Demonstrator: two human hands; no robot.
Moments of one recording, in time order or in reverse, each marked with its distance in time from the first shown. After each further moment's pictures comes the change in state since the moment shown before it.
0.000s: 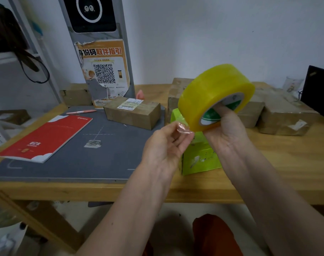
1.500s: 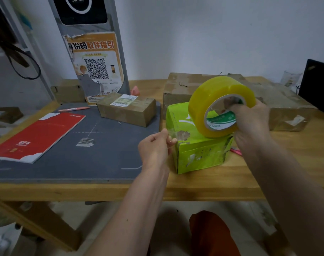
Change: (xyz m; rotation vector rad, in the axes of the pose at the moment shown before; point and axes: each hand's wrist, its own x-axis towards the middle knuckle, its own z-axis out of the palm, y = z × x) left_hand 0.037 -0.028 -0.020 0.475 0.356 0.265; right_hand 0.018 -0.043 -0.031 -0.718 0.212 -0.356
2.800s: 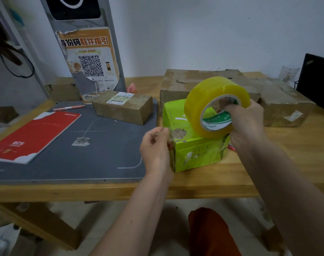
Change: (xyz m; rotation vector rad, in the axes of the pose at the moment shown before) left_hand 0.014 -0.032 0.006 -0.151 0.006 0.097; right_hand 0.001 0.010 -0.001 0.017 0.007 0.054
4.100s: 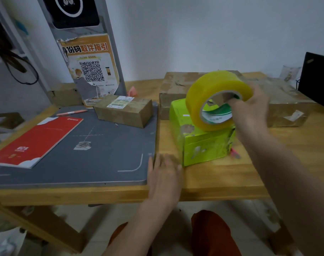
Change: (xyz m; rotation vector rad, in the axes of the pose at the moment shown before) left_hand -0.019 -0.037 -0.036 1.536 -0.343 0.611; right_hand 0.024 -0.006 -0.010 -0.264 -0.032 -0.295
